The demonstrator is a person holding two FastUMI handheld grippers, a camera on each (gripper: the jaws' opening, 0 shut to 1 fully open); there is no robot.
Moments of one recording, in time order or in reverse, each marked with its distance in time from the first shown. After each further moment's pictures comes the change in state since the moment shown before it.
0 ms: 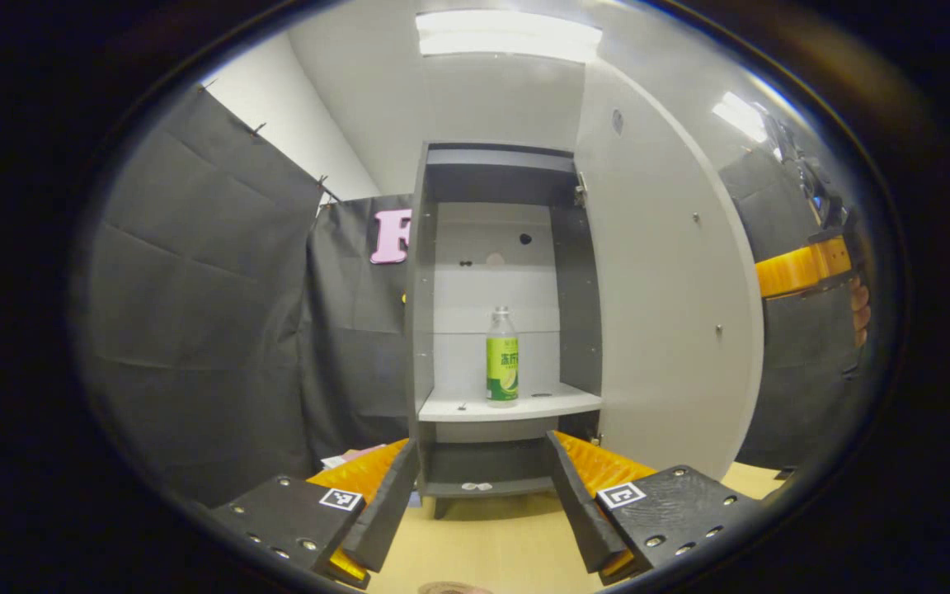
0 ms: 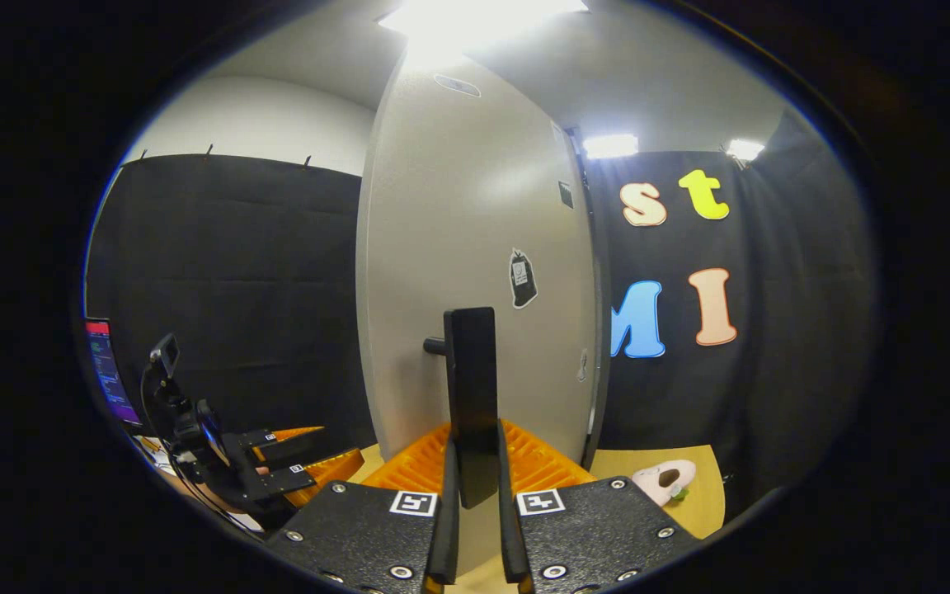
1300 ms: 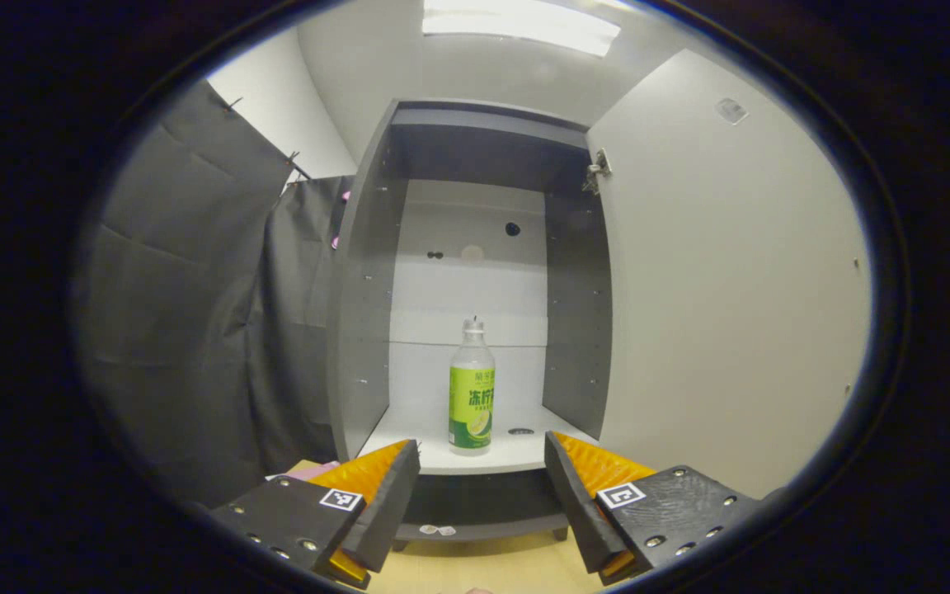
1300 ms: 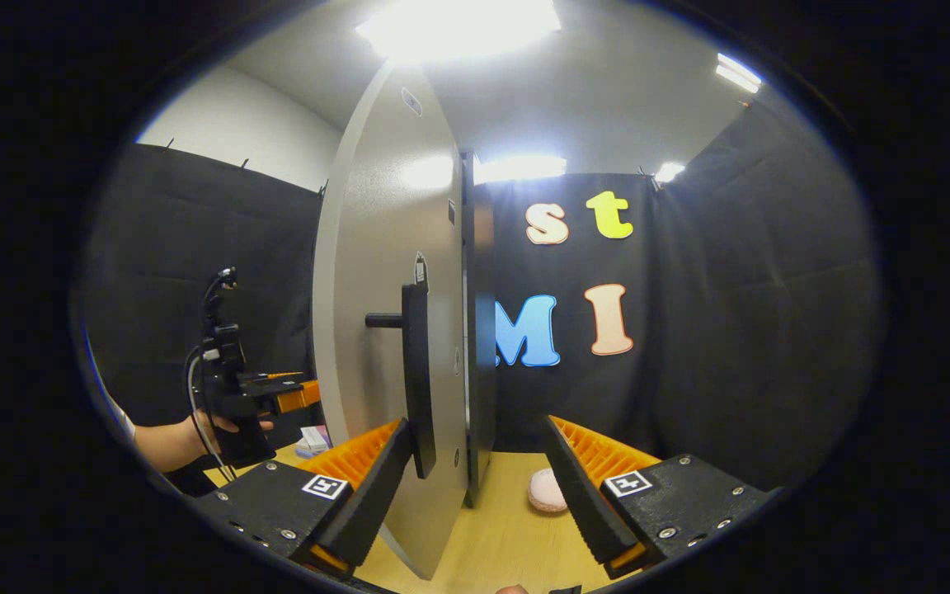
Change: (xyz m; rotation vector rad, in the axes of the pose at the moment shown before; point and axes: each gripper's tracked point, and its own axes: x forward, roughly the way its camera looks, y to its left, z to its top) left arm 0.176 -0.018 0.026 -0.055 0.040 -0.100; right arm -0.006 -0.055 0.007 0.012 -0.069 -0.300
